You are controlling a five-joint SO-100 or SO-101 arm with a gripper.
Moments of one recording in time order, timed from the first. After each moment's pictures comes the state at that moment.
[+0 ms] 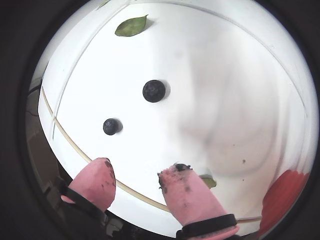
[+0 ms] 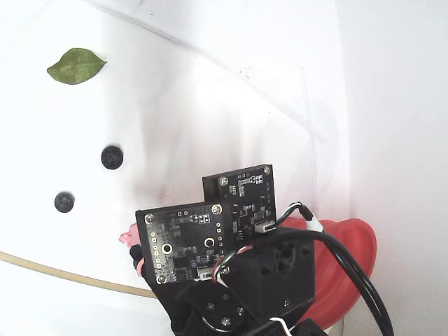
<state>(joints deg) -9.5 106.4 149.9 -11.4 -121.4</state>
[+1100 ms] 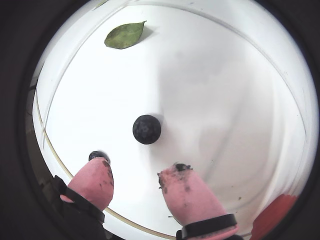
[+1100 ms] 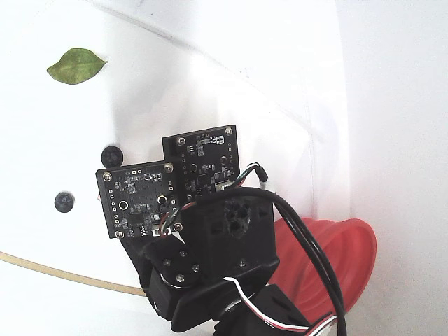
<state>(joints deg) -11.0 86.4 141.7 -27.3 -125.5</state>
